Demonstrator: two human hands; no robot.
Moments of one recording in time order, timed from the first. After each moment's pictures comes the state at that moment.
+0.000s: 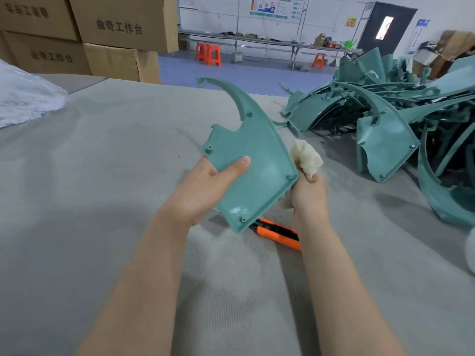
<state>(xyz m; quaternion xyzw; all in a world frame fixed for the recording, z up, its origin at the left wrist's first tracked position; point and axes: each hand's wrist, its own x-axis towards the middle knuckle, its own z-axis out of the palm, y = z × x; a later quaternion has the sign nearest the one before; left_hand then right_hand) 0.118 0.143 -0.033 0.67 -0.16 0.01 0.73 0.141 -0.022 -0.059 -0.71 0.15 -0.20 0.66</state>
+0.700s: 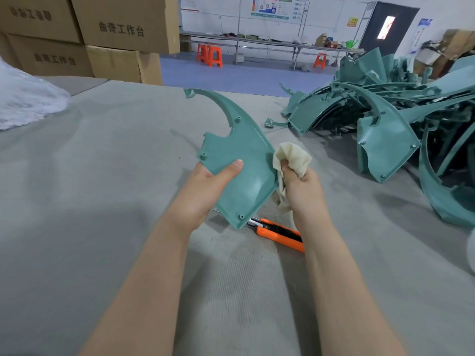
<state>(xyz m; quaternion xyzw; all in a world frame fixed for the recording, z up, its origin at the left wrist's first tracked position) 0.126 0.143 -0.047 0.62 -0.11 0.01 0.77 0.136 -0.019 -0.052 -0.73 0.08 -0.14 0.67</state>
